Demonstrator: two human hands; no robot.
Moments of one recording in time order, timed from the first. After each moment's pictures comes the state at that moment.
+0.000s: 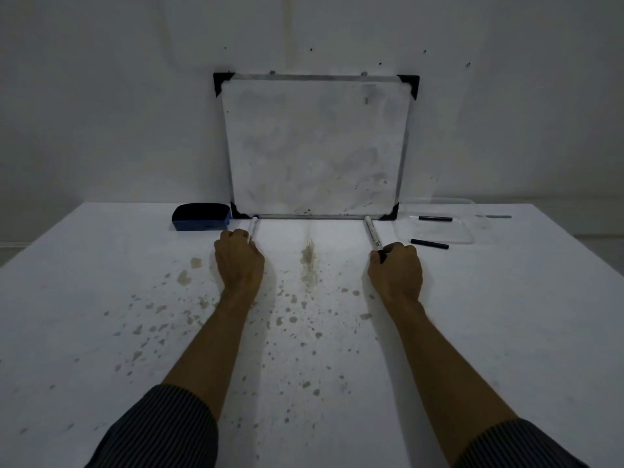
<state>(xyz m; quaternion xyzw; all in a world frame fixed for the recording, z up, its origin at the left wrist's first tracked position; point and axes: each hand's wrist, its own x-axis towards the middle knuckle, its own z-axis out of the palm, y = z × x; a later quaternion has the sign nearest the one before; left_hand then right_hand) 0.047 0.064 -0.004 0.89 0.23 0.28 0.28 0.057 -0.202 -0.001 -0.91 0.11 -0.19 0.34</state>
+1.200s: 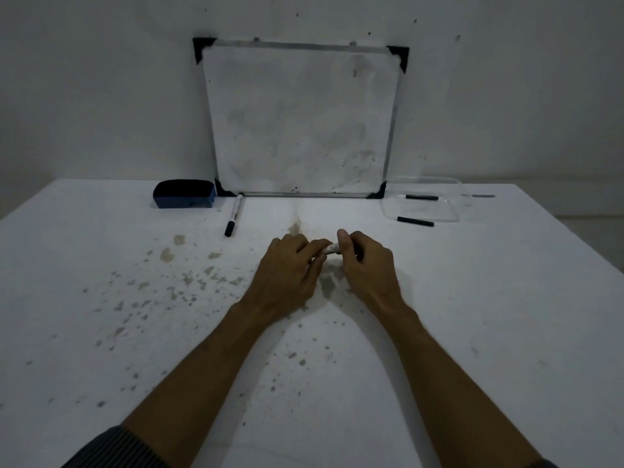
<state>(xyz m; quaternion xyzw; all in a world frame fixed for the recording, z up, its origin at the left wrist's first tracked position) -0.027 -0.021 -0.006 0.92 -0.19 0.28 0.20 -0.009 -0.193 0.009 -0.87 -0.10 -0.18 0.46</state>
